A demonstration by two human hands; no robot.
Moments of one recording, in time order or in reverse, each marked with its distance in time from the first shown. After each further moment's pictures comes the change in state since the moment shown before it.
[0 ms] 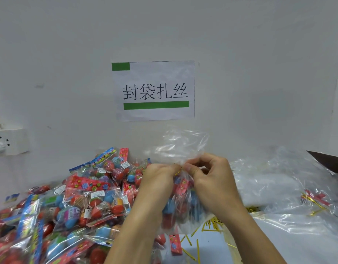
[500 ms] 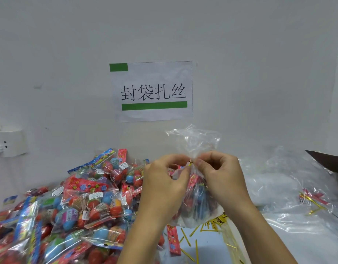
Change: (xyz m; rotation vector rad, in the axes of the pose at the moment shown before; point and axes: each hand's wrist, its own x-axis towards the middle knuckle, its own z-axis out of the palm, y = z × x) left_hand 0.004 -0.014 0.004 0.283 -0.020 0.401; right_hand 0.006 0.002 -0.019 0.094 0.063 0.099
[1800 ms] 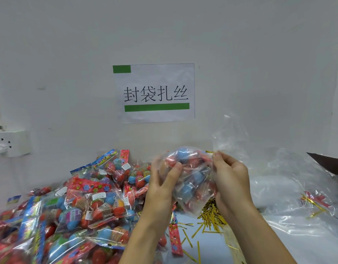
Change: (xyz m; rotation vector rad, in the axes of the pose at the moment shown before) left_hand 0.001 -0.051 0.009 -0.757 -0.092 -0.136; right_hand 0.008 0.014 0.009 0.423 0.236 0.304
